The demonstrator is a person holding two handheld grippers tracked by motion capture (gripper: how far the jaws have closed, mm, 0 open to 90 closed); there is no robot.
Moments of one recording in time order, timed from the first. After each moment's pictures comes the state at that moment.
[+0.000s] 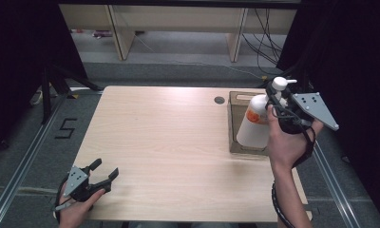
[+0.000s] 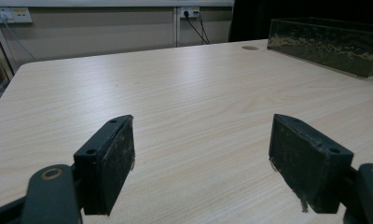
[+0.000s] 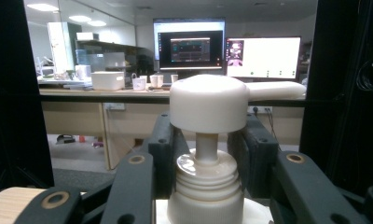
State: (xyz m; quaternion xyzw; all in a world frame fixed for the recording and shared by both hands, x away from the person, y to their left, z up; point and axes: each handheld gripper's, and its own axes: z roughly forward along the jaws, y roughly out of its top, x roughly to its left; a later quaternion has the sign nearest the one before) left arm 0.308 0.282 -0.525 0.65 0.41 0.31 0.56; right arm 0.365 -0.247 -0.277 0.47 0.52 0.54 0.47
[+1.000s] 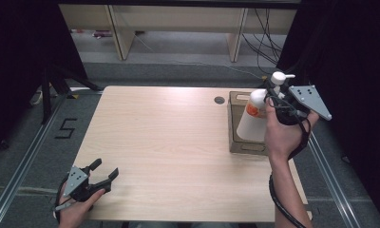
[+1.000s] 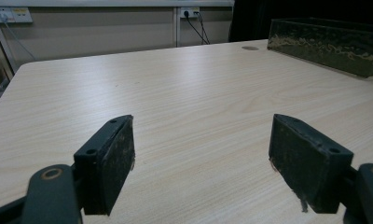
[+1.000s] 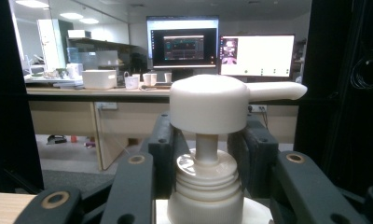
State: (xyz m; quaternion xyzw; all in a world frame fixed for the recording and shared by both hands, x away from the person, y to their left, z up) left arm 0.308 0.282 -0.526 0.65 0.41 0.31 0.56; right arm 0.391 -0.248 -0.280 0.48 0.51 0.53 0.48
